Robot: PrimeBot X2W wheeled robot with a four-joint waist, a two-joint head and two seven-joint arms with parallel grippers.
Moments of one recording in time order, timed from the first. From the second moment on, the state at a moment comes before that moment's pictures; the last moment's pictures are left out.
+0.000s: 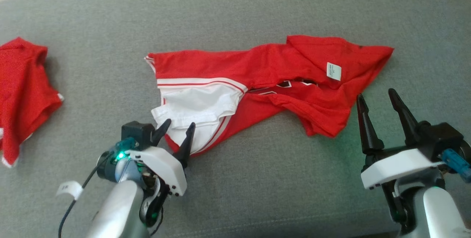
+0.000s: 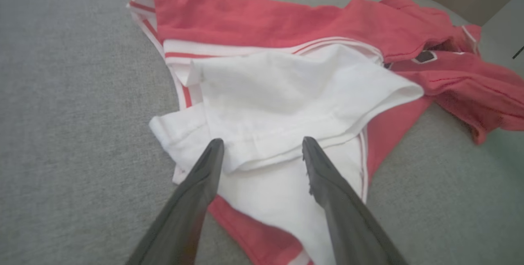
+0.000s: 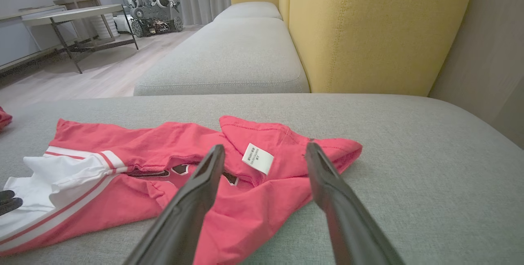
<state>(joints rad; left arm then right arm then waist) -0.26 0.09 -0.34 0.44 -0.30 -0.09 -0.01 -0.04 -0.05 0.02 -0.04 0.08 0.13 0.05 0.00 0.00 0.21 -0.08</state>
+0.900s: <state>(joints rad) -0.31 0.08 -0.36 0.48 -0.32 -0.07 -0.09 -0.09 -0.05 -0.01 0.01 0.10 0.13 0.05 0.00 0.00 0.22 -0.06</state>
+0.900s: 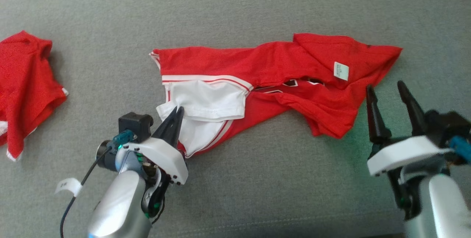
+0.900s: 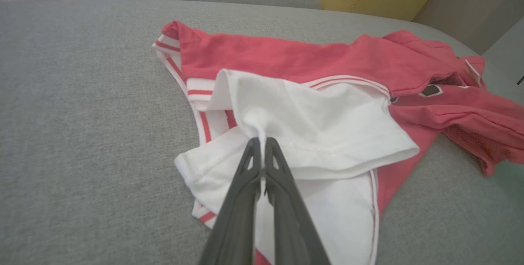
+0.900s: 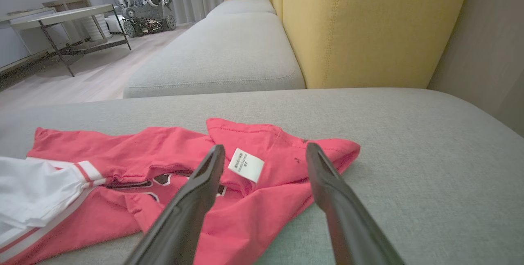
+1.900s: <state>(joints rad) -0.42 0.06 -0.44 0.46 -0.31 -0.07 -0.13 -0.69 -0.23 0.08 0.76 0.26 0.13 0.21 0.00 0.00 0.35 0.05</state>
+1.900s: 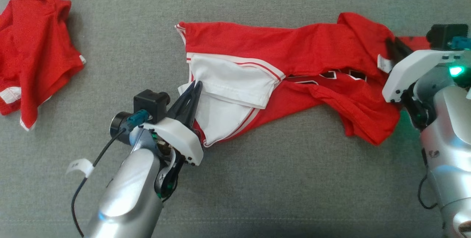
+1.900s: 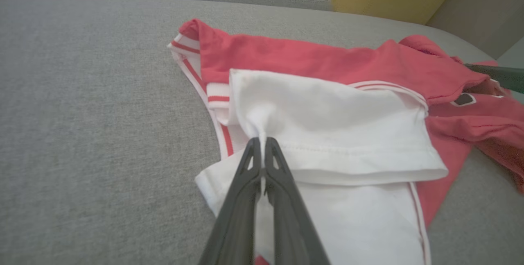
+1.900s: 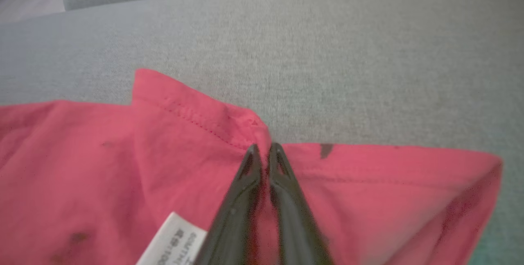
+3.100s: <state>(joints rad) -0.53 0.24 -0.26 -0.21 -0.32 0.04 -0.12 -0.50 -0.24 -0.11 -0.20 0.25 0.13 0.16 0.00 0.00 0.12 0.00</state>
